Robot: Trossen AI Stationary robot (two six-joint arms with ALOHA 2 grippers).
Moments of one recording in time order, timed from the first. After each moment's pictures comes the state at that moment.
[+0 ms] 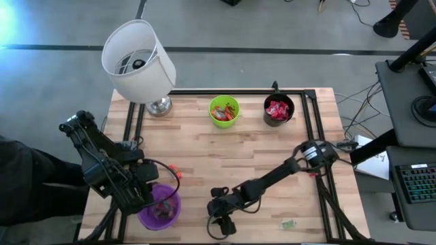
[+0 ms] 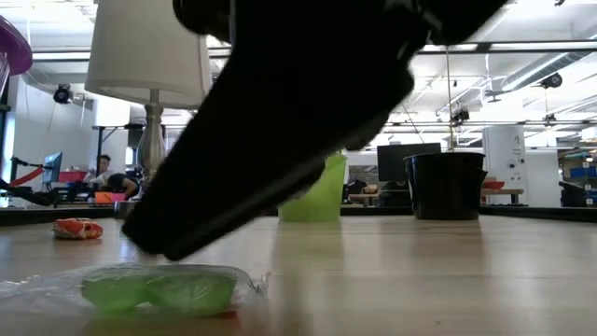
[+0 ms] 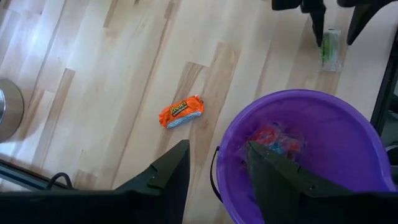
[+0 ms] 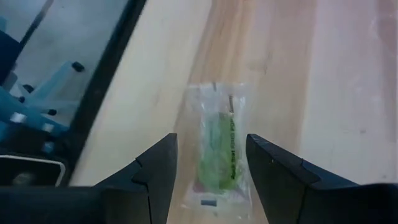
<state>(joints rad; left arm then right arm) -0.85 1.42 1.56 -1.57 -0.41 -1.14 0.45 2.23 1.53 -0.07 -0.10 0.28</state>
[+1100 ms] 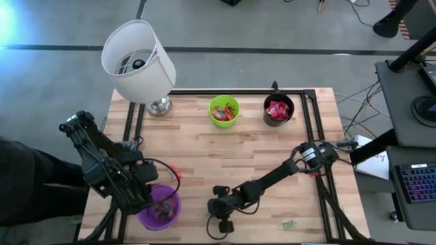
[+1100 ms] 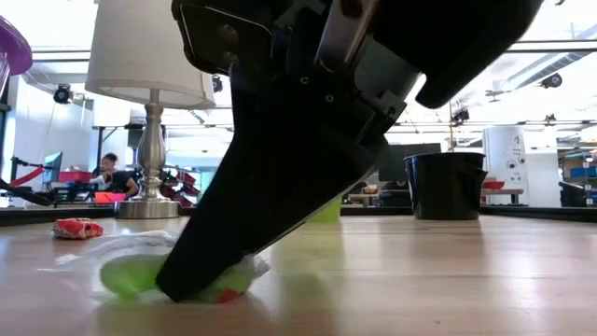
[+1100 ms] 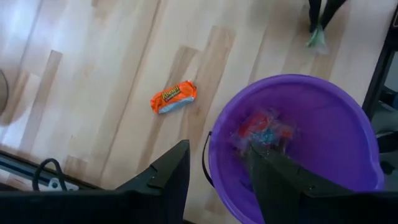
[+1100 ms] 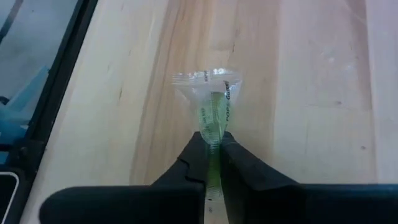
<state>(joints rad) -0.85 1.42 1.56 -1.57 -0.34 -1.16 0.45 2.28 1.53 -0.12 -0.03 0.35</state>
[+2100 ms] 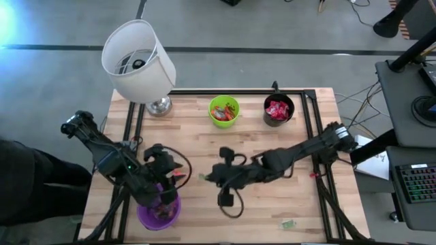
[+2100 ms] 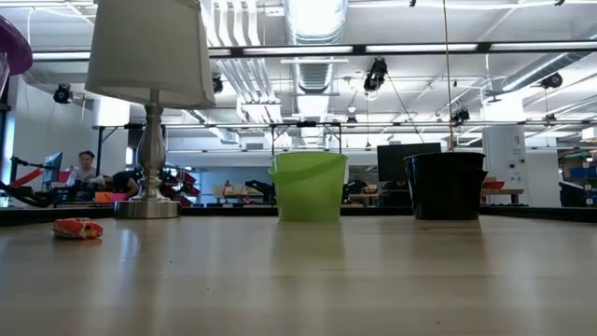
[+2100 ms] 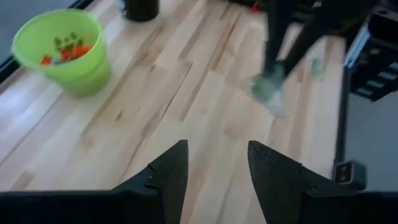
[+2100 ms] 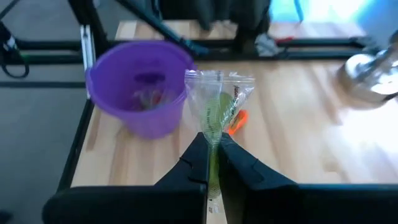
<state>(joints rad) -0.69 1.42 1.56 -1.15 -0.67 -0.95 0.37 1.86 1.78 -0.53 0.32 0.23</state>
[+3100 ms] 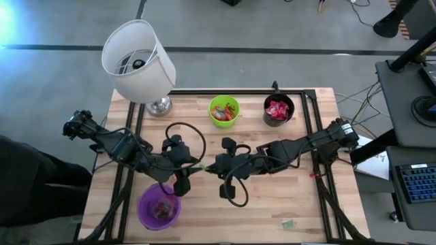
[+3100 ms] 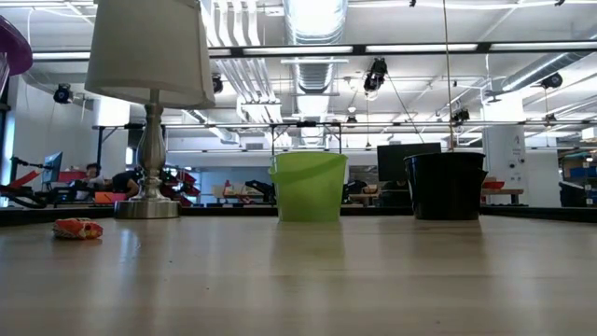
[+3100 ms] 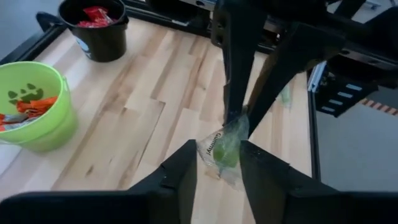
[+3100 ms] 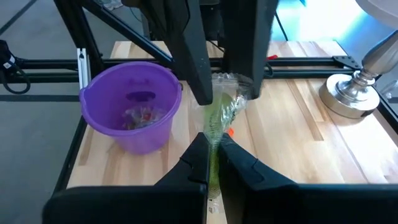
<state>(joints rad) -0.50 1.42 1.56 -0.86 -0.50 -0.61 0.34 1.79 1.78 -0.52 0.32 0.18</state>
